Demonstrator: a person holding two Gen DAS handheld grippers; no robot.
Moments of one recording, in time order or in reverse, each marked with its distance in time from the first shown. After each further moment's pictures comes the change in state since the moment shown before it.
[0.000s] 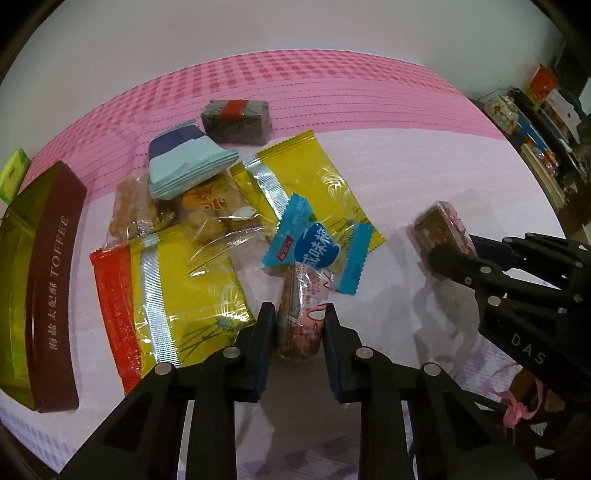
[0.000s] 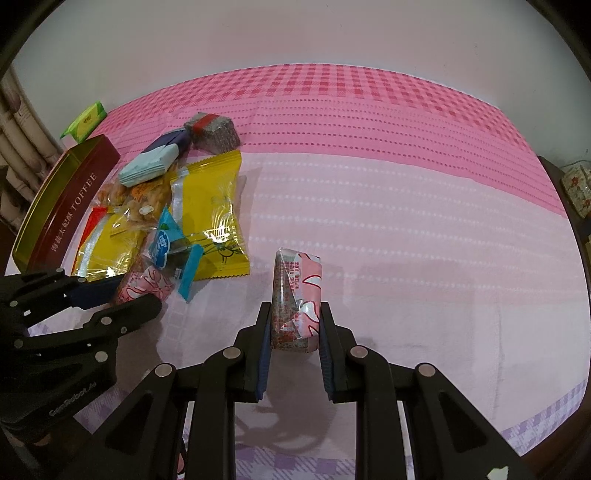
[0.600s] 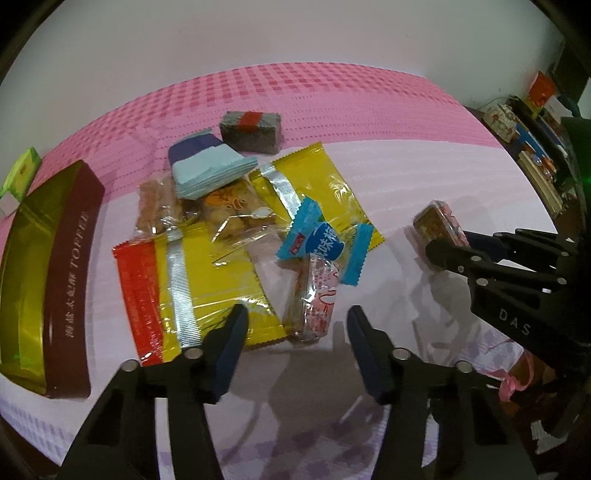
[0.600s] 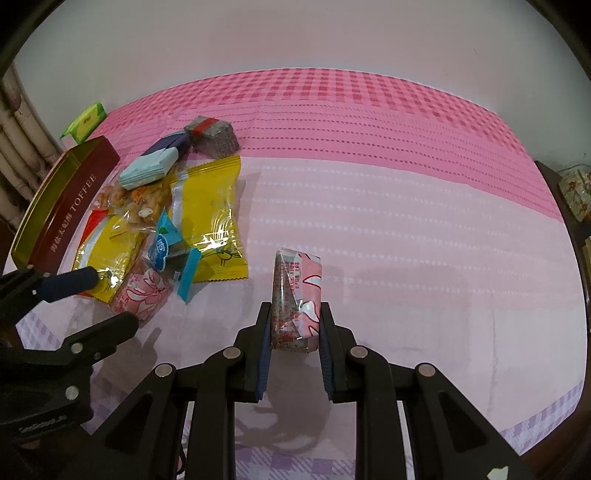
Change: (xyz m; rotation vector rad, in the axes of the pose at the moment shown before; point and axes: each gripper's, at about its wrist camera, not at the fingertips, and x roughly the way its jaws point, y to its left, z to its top) left arm -0.016 0.007 -0.007 -0.014 -0.030 -0.002; right arm -0.003 -0.001 0.000 -0.007 -0.013 -0.009
